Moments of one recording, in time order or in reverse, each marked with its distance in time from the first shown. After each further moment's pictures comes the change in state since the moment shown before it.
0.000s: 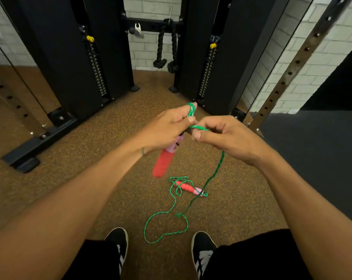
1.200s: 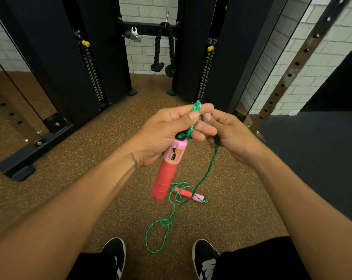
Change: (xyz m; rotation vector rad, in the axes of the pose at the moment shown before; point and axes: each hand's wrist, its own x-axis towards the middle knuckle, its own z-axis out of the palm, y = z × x) left_hand 0.000 0.018 0.005 -0.557 -0.049 0.034; right_hand 0.028 0.037 -0.008 0.251 0.216 0.128
